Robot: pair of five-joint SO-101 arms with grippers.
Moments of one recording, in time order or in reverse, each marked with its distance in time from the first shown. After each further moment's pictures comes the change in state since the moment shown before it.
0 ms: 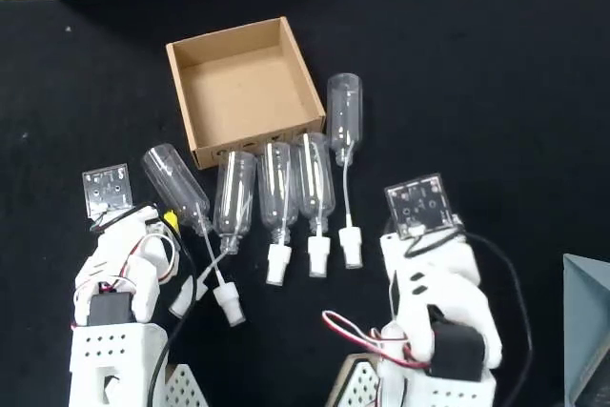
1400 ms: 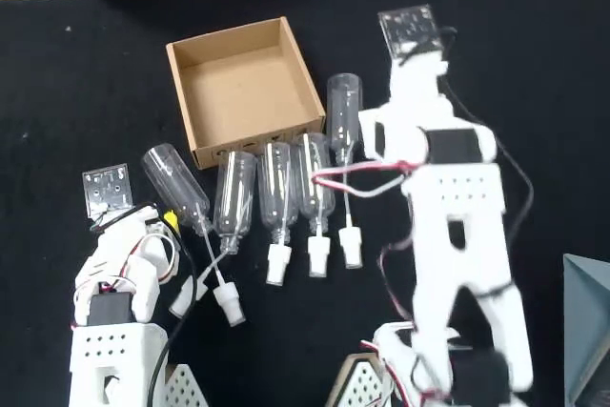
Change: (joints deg) left arm 0.0 0.0 0.0 0.0 0.0; right arm -9.1 82.1 -54.1 -6.5 -17.4
